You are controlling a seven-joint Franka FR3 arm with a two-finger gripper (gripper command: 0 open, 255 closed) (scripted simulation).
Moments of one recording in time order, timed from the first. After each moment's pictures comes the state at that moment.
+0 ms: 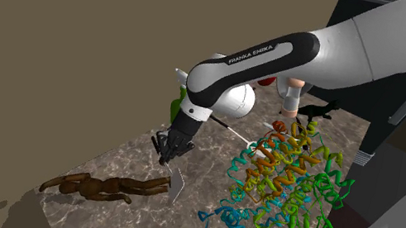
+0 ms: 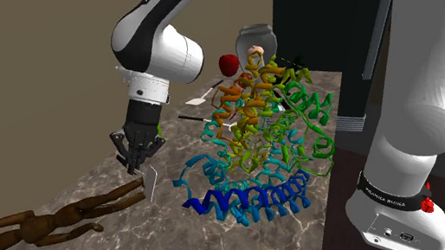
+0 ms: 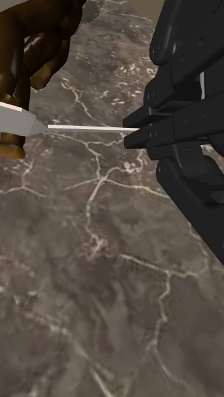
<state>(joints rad) 0.01 0.17 0.46 -2.14 0.73 2.37 0.12</state>
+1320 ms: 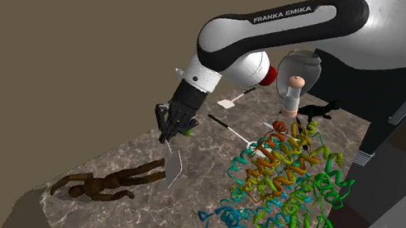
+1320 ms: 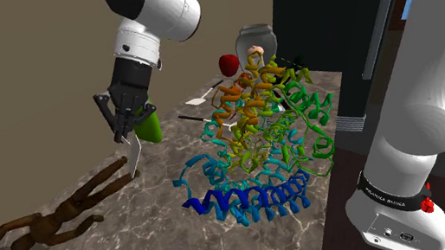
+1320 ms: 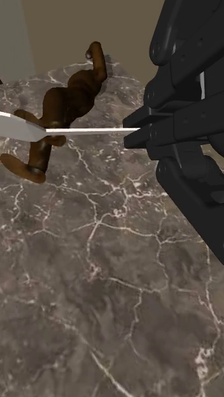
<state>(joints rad) -0.01 0.03 0.44 -2.06 0.68 2.17 0.24</state>
